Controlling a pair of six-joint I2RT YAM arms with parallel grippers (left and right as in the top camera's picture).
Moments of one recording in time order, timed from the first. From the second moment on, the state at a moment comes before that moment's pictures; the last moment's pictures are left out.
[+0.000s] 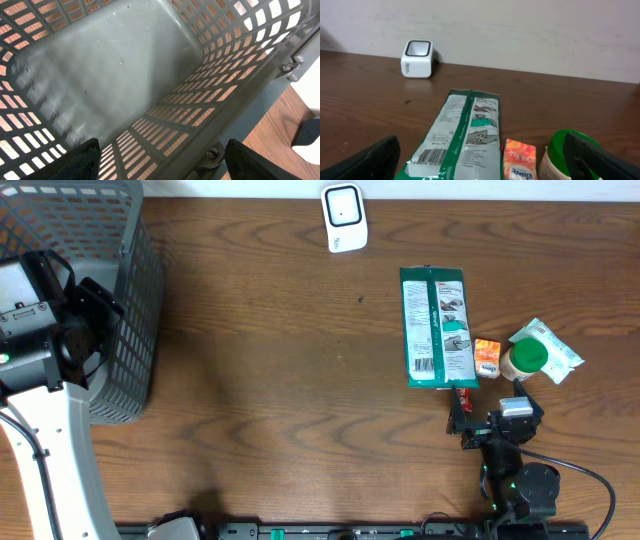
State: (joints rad) left arm 0.33 1.31 1.45 -1.03 -0.05 -0.56; right arm 0.04 0.01 0.01 -0.07 -0.04 -0.06
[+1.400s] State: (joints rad) left arm 0.25 0.62 1.37 -1.07 -0.08 -0.56; right arm 0.04 0.01 0.01 -0.07 -0.04 -0.06
